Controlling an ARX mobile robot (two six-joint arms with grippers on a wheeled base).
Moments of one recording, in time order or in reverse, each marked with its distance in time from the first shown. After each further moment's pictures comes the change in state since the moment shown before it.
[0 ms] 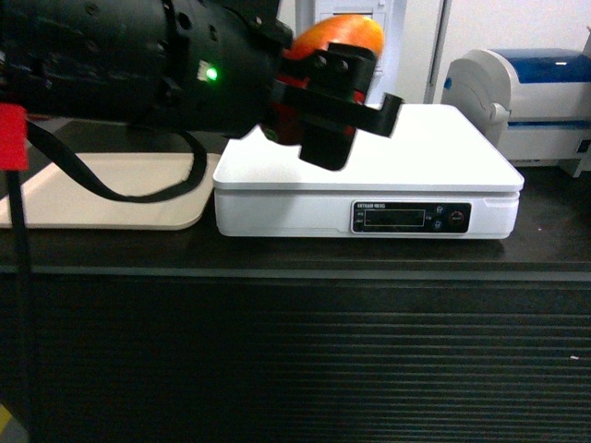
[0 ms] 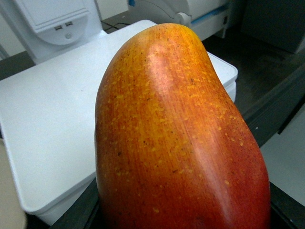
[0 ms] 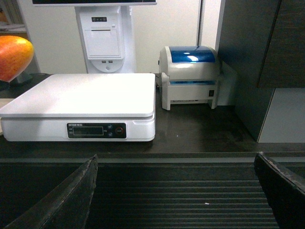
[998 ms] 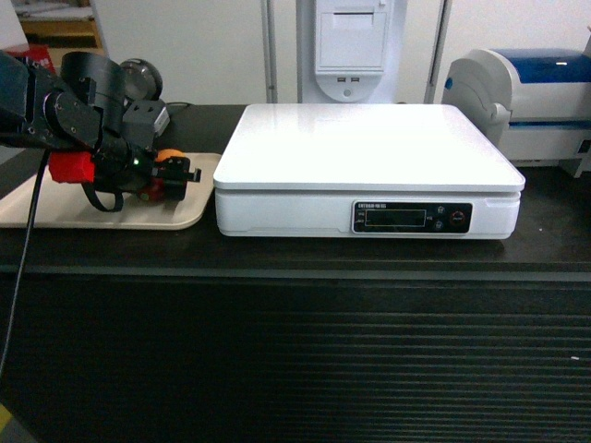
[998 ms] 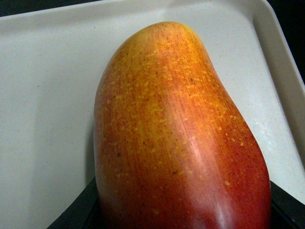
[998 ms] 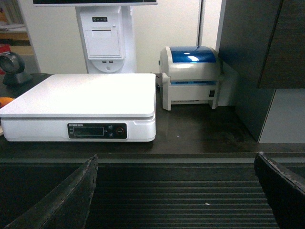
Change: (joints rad) left arm 0.450 0.885 0.953 -0.440 -0.094 -0.014; right arm 0.000 0.000 0.000 0.000 0.000 0.000
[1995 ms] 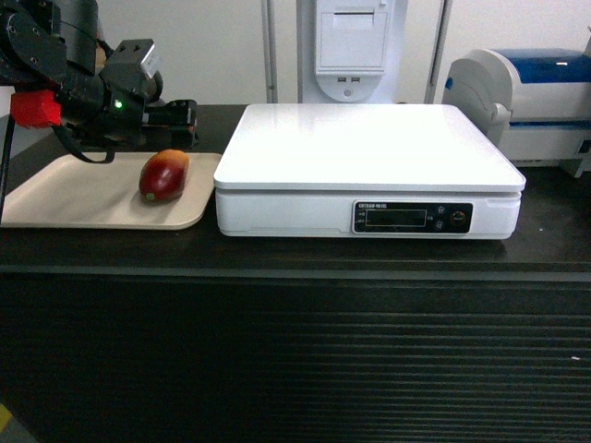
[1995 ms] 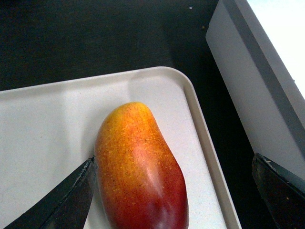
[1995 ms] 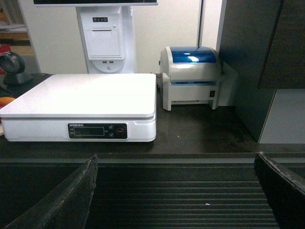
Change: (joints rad) left arm 0.000 -0.137 -0.020 -0.033 0.164 -0.035; right arm 0.000 0.000 0.000 0.000 0.000 0.000
